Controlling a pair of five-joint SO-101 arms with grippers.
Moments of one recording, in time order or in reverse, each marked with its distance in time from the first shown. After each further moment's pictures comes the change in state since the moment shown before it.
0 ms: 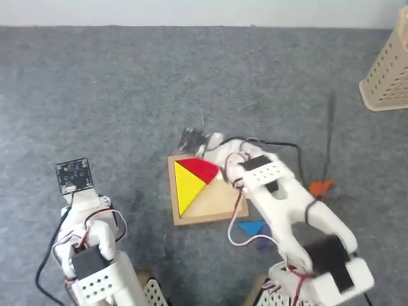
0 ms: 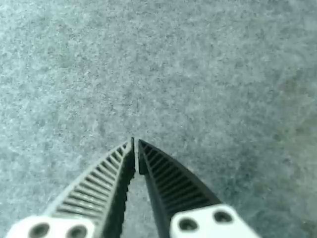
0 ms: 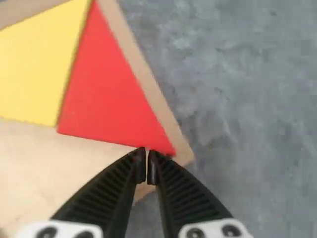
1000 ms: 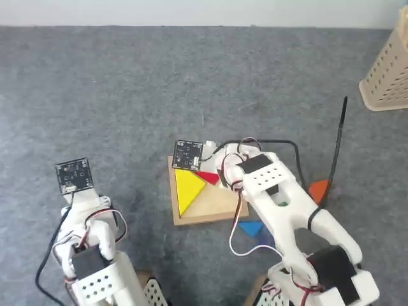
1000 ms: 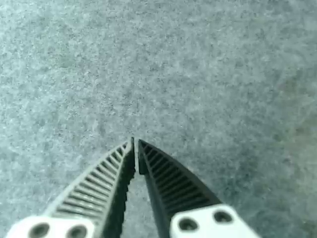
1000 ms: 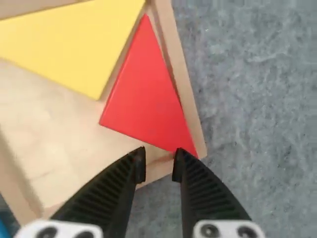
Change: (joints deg) left arm 0.0 0.0 0.0 0.0 0.0; right arm -3.1 -3.9 -1.0 10.2 12.1
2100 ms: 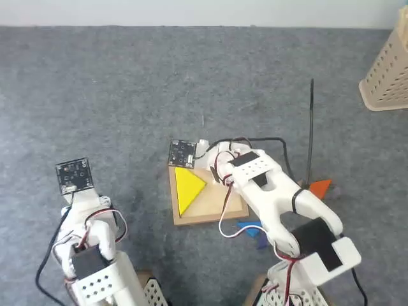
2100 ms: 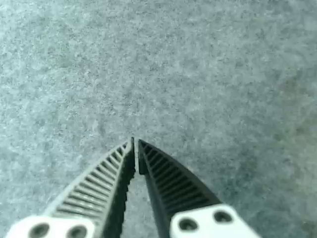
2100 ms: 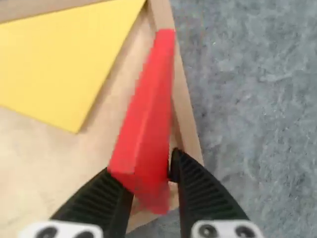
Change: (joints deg) left arm -0.1 0.0 0.0 0.0 0.0; right arm -0.8 13.9 -4.0 -10.2 -0.1
